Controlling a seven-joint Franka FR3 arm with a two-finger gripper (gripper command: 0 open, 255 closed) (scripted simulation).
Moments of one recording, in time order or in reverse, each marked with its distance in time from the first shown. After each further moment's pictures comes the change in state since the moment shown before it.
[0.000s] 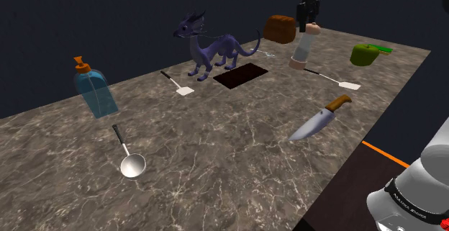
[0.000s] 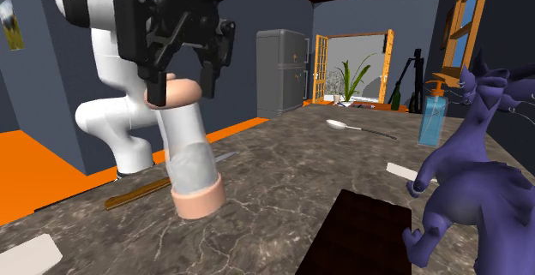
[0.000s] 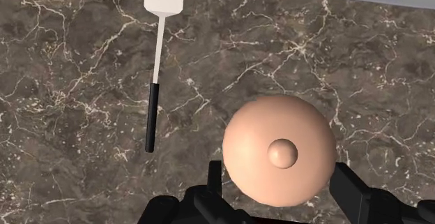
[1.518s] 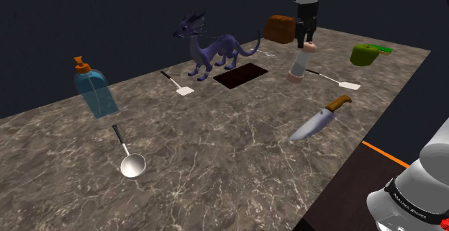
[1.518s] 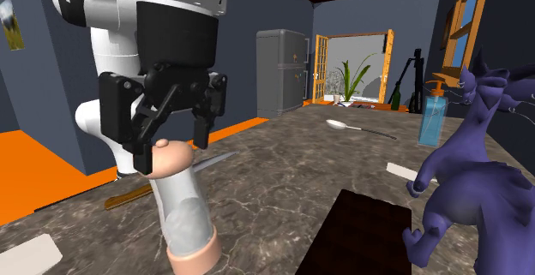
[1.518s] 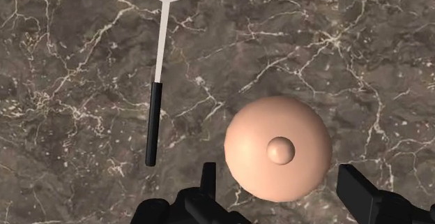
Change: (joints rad) arm -0.026 -0.021 -0.016 -0.214 0.000 0.196 -0.025
